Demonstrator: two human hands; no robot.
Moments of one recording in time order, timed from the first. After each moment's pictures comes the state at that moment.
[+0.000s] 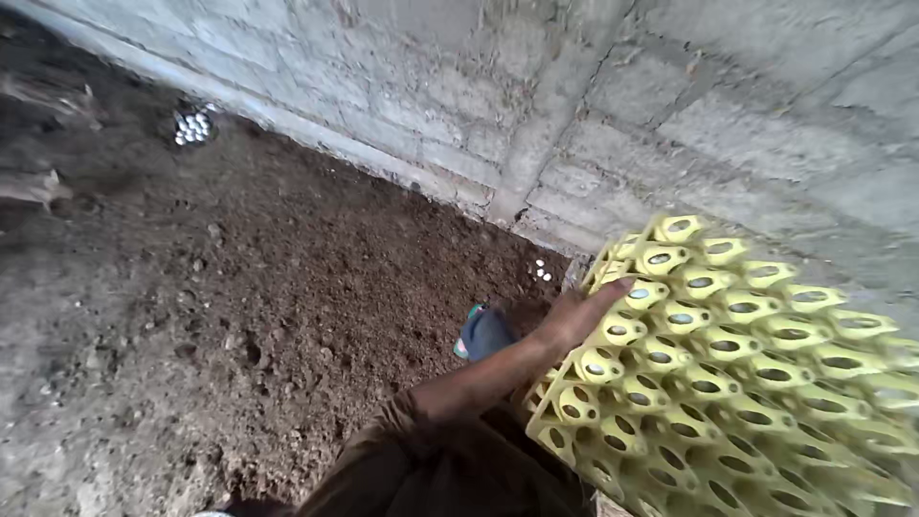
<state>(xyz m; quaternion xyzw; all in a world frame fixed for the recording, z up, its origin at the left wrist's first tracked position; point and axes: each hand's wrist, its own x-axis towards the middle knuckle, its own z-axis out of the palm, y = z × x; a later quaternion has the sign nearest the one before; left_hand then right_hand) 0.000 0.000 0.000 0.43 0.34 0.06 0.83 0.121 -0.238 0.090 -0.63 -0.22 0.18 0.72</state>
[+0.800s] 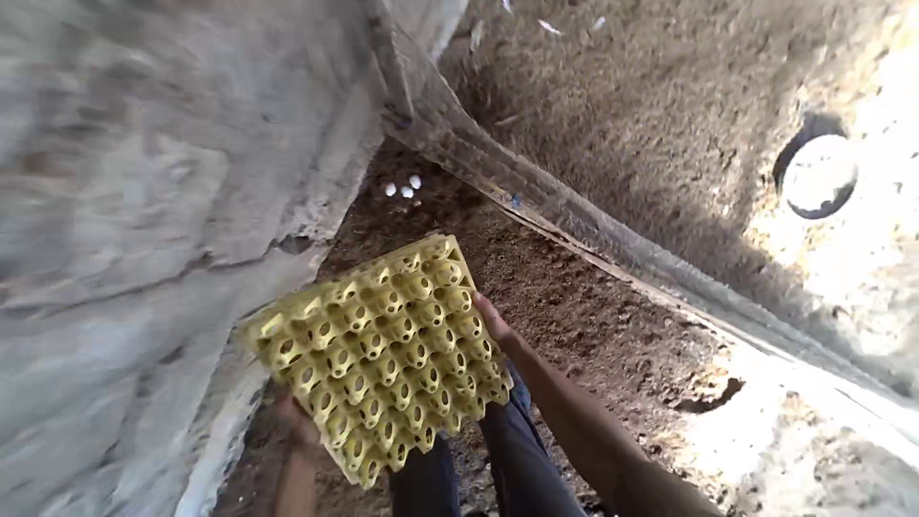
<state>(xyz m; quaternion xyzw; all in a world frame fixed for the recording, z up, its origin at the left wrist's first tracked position) 0.166 0.347 -0.451 0.67 0.36 -0.06 0.65 0.185 0.031 -0.540 -0.47 0.28 0.29 0.79</state>
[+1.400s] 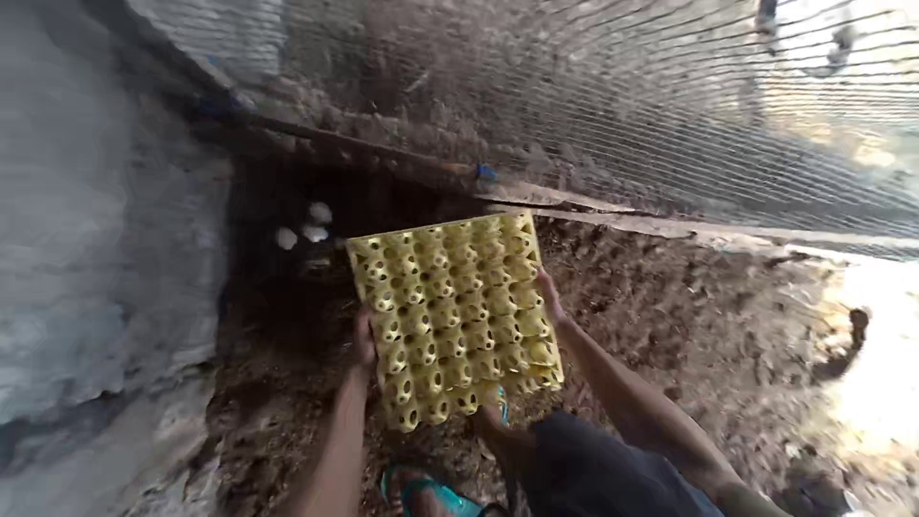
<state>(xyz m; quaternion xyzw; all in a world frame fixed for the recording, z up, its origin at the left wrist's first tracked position) 0.298 0.200 -0.865 0.65 0.15 -0.35 0.66 0.139 -0.093 -0.880 -0.50 0.42 0.01 0.76</state>
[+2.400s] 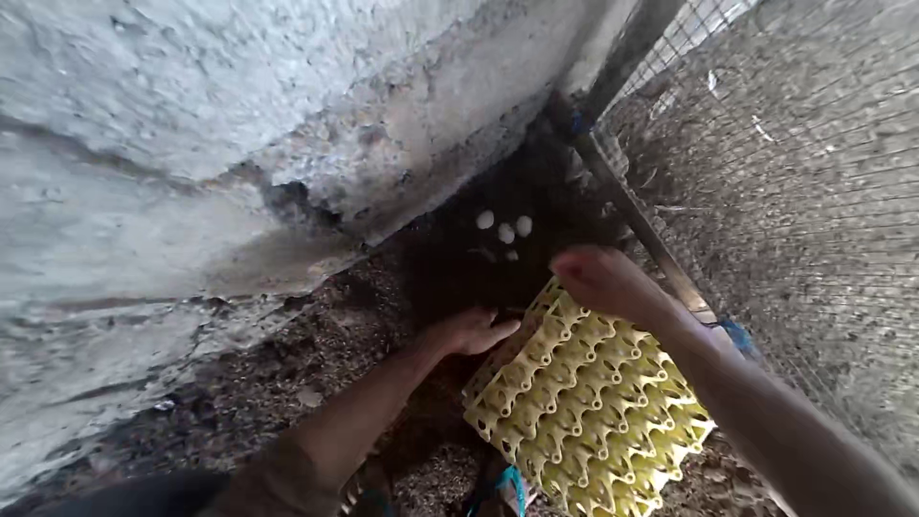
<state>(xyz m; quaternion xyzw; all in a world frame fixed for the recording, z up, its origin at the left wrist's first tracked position) 0.368 0.271 -0.861 0.78 -0.03 -0.53 0.32 0.455 0.048 -0.789 -0.90 -0.22 0.30 0.22</state>
